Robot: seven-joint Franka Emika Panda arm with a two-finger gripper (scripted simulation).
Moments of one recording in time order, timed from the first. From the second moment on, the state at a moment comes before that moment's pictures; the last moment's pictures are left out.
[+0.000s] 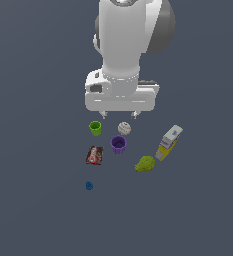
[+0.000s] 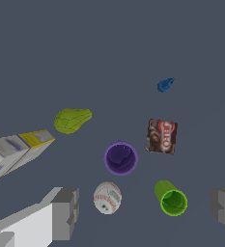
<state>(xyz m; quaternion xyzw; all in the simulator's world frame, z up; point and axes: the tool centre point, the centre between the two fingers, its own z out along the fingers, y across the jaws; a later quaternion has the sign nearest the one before) 0.002 0.012 0.292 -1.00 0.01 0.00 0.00</state>
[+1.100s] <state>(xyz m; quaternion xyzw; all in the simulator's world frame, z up) -0.089 -0.086 0.137 -0.98 0.18 0.00 0.00</state>
